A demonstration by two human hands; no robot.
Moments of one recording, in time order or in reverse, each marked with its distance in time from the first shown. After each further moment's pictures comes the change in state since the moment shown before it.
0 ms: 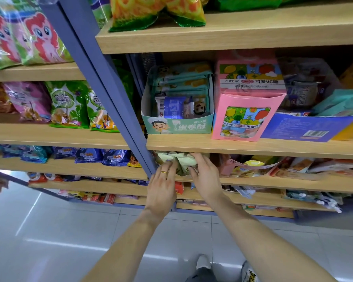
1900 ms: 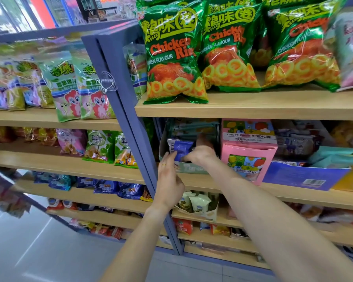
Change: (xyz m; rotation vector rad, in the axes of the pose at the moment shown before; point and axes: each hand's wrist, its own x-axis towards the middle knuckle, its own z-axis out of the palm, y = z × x) left_hand 0.058 0.040 -0.134 -0.561 0.268 -0.138; right_hand 0.156 -0.124 -0.086 0.038 -0.251 0.314
